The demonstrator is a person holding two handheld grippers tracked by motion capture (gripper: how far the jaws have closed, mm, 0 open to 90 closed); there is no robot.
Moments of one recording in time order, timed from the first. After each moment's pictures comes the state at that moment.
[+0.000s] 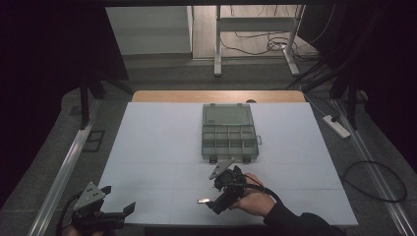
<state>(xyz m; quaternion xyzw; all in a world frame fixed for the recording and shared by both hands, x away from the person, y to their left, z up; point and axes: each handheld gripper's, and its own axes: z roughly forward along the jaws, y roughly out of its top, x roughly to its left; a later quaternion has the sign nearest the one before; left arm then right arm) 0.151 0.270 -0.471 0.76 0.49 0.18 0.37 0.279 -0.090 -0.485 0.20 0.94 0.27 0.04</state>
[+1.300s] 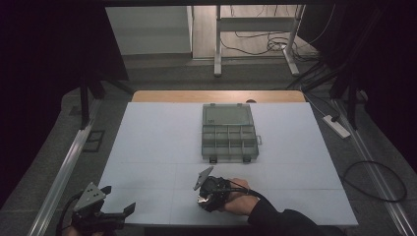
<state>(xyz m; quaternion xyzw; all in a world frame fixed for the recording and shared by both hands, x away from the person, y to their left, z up) 0.150 0.269 -0.471 0.77 0.49 0.18 0.37 0.276 -0.055 -0.510 0.11 0.97 0.21 0.03</state>
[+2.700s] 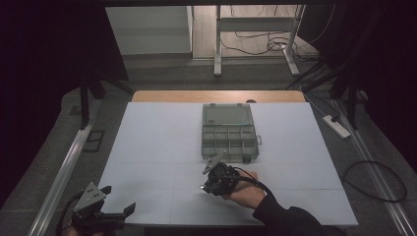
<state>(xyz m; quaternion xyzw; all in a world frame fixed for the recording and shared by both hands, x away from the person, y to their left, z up) 0.150 0.269 -0.471 0.77 0.49 0.18 0.37 0.298 -0.075 -0.481 0.16 0.95 0.27 0.01</state>
